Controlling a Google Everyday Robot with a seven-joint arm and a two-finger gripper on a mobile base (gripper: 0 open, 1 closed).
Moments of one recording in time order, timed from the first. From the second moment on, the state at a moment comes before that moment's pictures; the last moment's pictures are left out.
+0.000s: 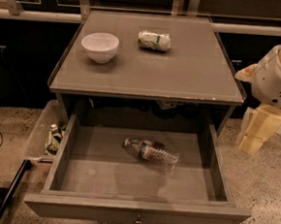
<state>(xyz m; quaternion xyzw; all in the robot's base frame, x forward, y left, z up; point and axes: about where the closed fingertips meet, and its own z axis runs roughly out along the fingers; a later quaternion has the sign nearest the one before) 0.441 -0.217 0.926 -0.61 0.78 0.00 0.16</state>
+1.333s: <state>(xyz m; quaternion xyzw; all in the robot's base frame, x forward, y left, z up) 0.466 -0.202 0.800 -0.59 0.78 0.08 0.18</state>
